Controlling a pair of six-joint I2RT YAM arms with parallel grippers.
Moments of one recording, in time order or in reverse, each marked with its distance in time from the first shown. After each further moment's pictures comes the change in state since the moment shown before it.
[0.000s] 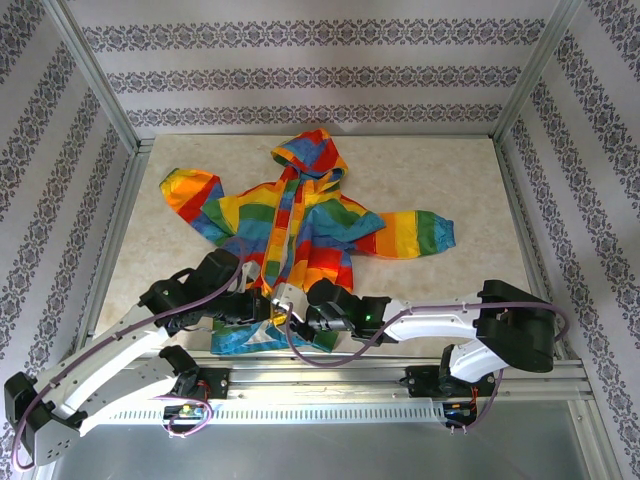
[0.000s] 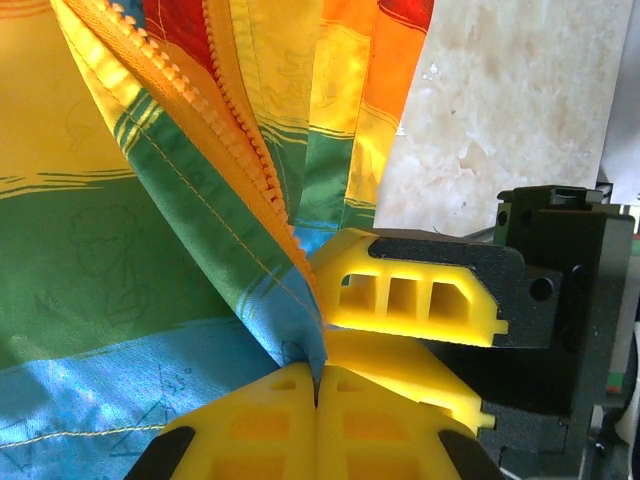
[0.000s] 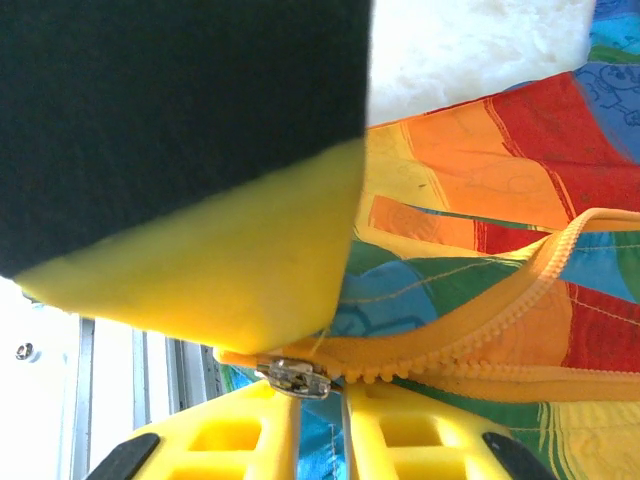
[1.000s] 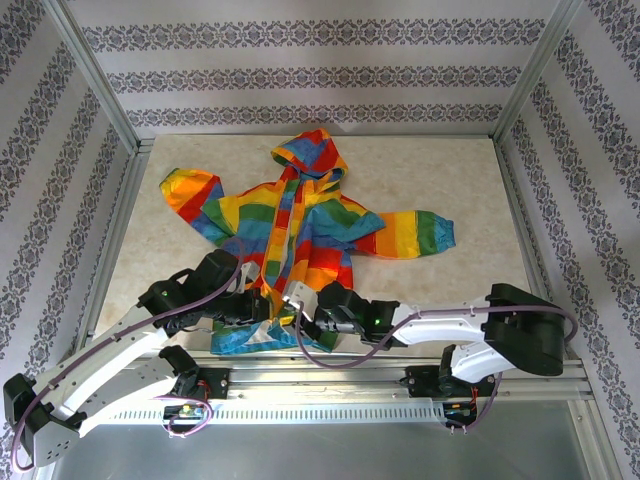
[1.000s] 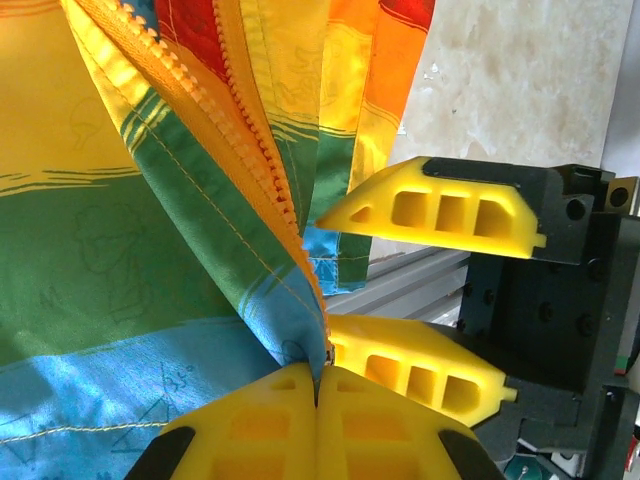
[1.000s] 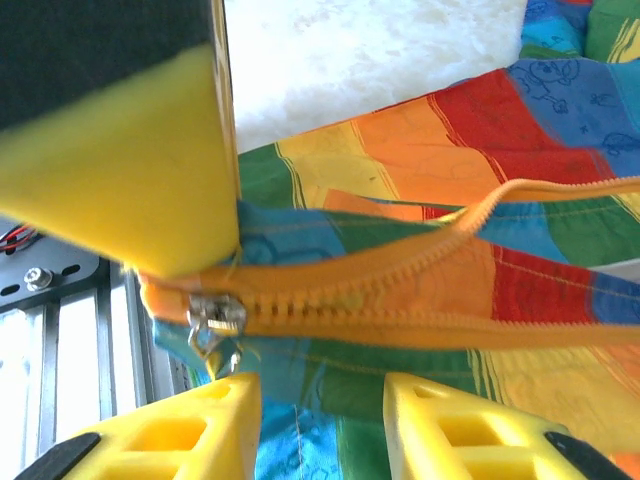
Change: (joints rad) left arm 0.000 -0.006 0.000 -0.011 -0.004 0.000; right arm -0.003 -0.062 -0.092 0.071 0.071 0.037
